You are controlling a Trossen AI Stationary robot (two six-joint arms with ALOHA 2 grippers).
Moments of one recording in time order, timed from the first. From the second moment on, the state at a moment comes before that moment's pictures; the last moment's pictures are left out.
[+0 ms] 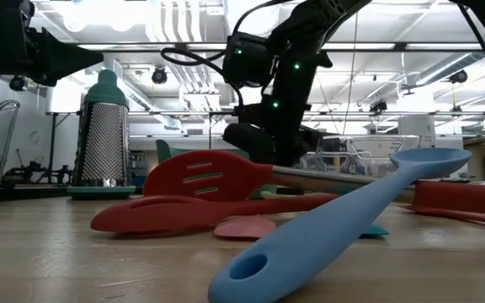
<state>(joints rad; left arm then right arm) -0.45 0.09 0.01 0.27 -0.85 0.32 -0.07 2.05 1.43 -0.65 0.37 0.65</state>
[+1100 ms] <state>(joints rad) -0.45 0.09 0.01 0.27 -0.85 0.32 -0.13 2.05 1.42 -0.72 0.32 0.61</state>
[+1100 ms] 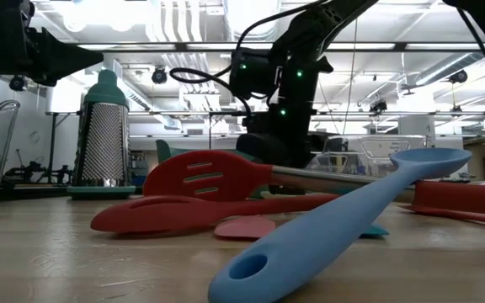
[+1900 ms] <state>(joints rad) -0.45 0.09 0.01 0.27 -0.85 0.32 -0.13 2.04 1.41 -0.69 0.23 0.60</state>
